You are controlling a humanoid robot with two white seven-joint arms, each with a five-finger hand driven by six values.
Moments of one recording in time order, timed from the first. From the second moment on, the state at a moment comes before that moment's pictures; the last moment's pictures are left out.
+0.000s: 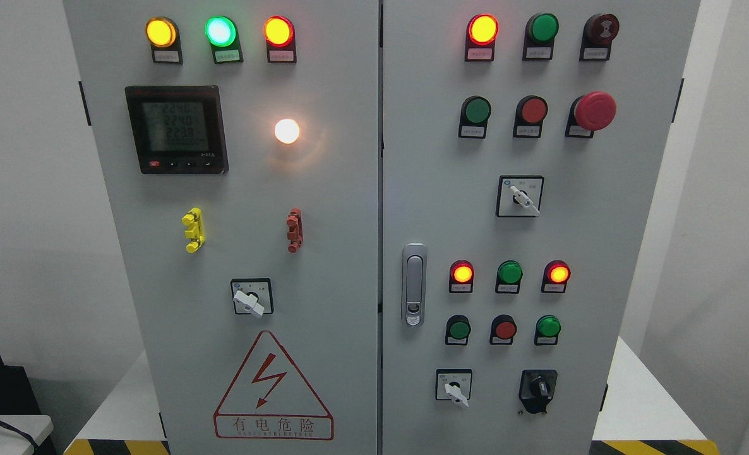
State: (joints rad) left arm 0.00 -0.09 0.08 0.06 0.00 -0.16 0.05; right arm 0.28 0.06 0.05 -0.15 0.09 -0.24 -0.11
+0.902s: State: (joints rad) left arm 0.00 -0.09 0.08 0.06 0.00 -0.16 0.05; right arm 0.37 0.06 0.05 -0.24 0.09 -0.28 -0.12
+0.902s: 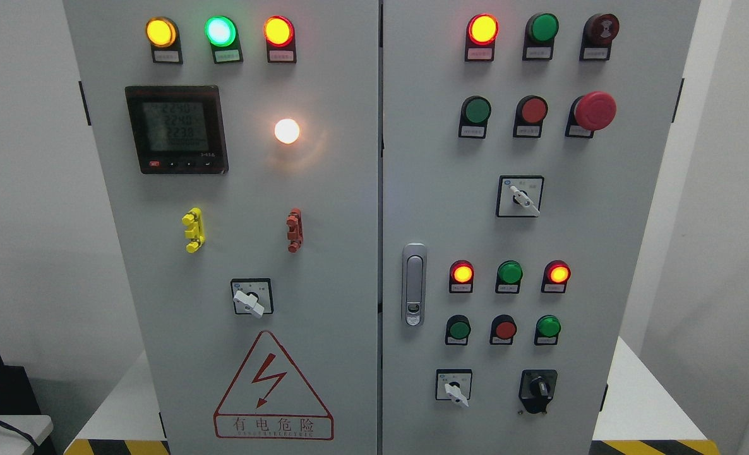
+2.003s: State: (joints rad) left arm 0.00 -0.09 0.08 0.06 0.00 -0.16 0.05; right arm 0.67 0.03 -0.04 -0.76 0.11 -0.78 -0.37
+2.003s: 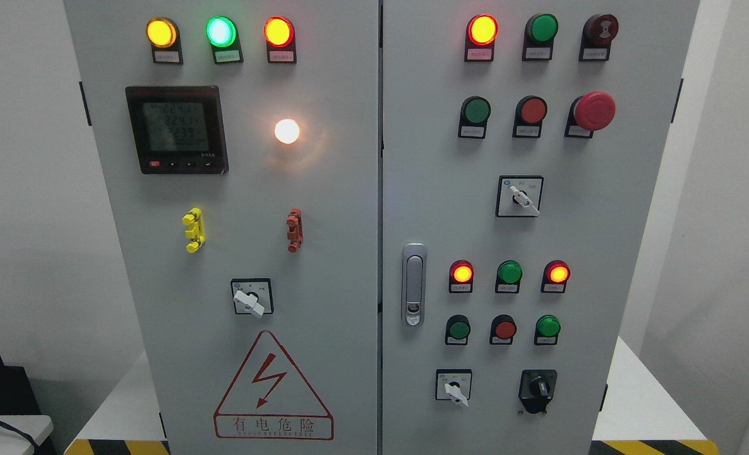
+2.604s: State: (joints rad) left arm 0.00 -0.09 0.08 0.06 0.00 -0.16 0.05; right arm 0.73 0.01 -0.08 -1.15 0.11 -0.79 -0.36
